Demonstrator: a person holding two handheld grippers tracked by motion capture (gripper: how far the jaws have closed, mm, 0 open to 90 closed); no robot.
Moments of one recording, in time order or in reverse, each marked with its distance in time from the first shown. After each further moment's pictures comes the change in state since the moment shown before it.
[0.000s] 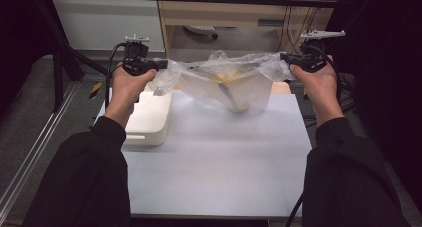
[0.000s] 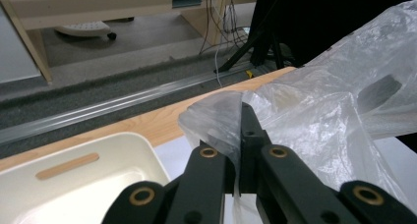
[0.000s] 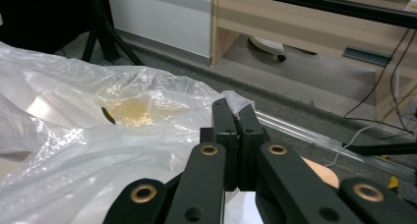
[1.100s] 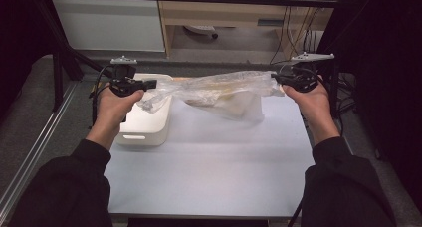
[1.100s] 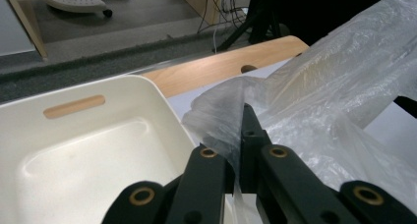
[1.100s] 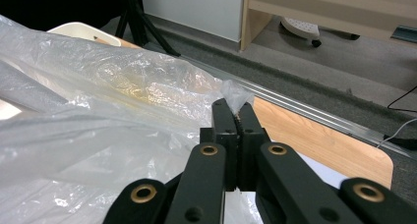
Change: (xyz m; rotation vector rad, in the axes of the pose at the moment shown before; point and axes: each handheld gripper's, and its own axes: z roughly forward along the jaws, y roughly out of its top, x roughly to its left) left arm 0.011 -0.053 -0.026 0.056 -0.019 -0.004; right arm 0.017 -0.049 0.008 0.043 0.113 0.007
